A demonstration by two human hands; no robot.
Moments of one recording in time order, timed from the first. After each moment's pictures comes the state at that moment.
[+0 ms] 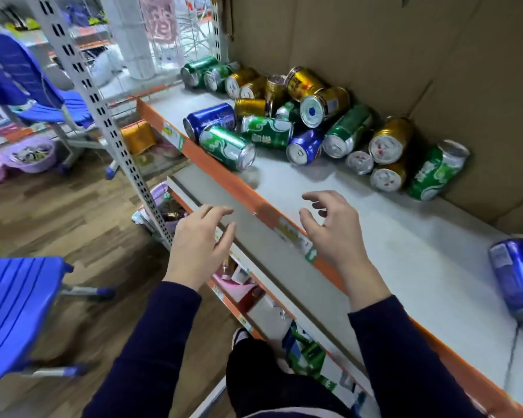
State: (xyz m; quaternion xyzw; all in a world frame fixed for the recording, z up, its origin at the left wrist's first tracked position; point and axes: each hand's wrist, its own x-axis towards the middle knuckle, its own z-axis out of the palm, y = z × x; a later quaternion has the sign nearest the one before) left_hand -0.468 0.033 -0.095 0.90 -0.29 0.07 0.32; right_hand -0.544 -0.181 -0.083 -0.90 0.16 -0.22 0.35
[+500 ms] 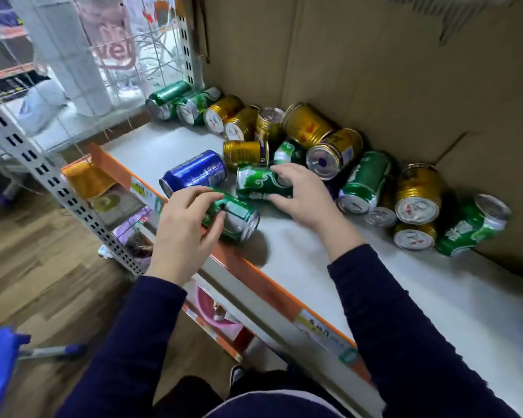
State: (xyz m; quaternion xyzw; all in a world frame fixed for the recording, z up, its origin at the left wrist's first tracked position) left_hand -0.278 -0.013 -0.084 0.85 -0.38 0.15 0.34; right_hand -0.332 -0.234 -0.056 -0.96 0.11 -0.10 0.23
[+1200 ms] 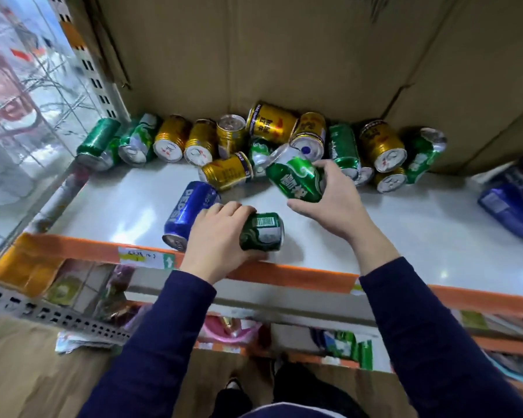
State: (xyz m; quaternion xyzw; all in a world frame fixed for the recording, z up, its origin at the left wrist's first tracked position) left_hand -0.188 -0.034 -0.077 0.75 -0.64 0.01 0.14; right_hand -0.361 -0.174 -0.049 -0.80 0.43 -0.27 0.32
